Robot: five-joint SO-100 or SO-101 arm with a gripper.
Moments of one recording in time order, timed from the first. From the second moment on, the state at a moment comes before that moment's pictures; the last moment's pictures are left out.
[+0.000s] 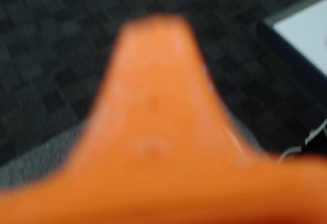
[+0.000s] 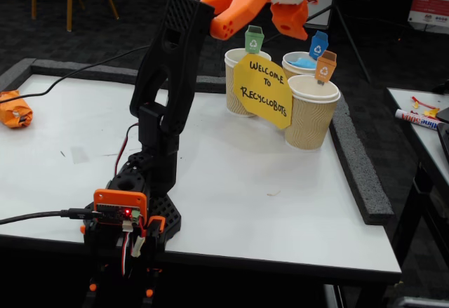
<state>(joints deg) 33.8 67.9 47.0 66.2 -10.4</state>
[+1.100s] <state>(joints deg) 33.8 167.4 123.4 73.1 -10.4</state>
